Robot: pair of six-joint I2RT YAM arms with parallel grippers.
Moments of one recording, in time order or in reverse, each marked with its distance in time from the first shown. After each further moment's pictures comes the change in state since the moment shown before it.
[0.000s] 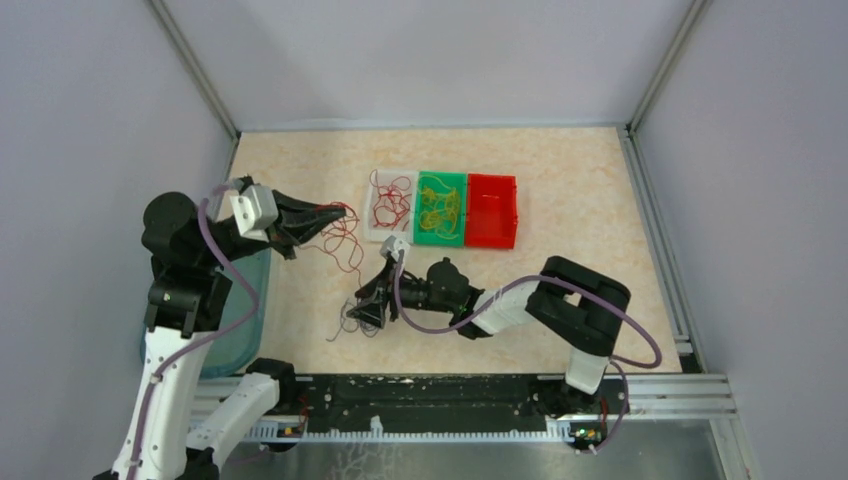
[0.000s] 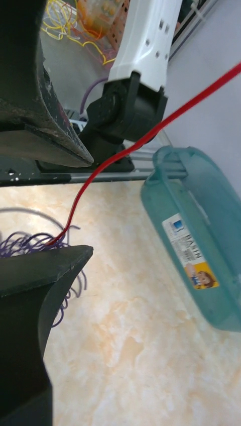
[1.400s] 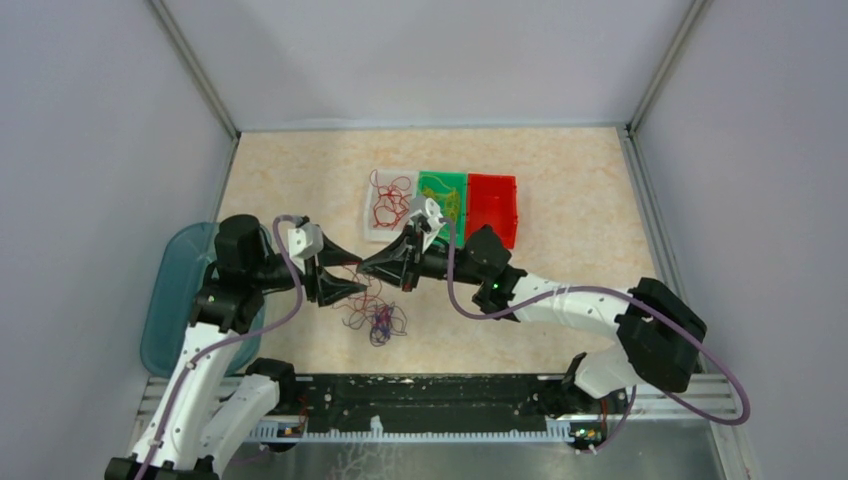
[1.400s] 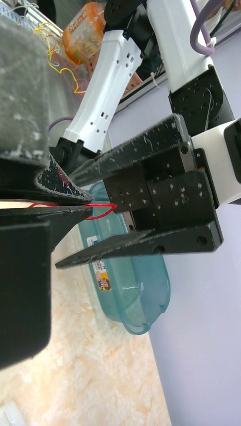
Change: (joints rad) left arm 0.000 -0.052 -0.370 -0.170 0.111 0.122; right arm -0.085 -0.346 0.087 -0.187 -0.129 -0.046
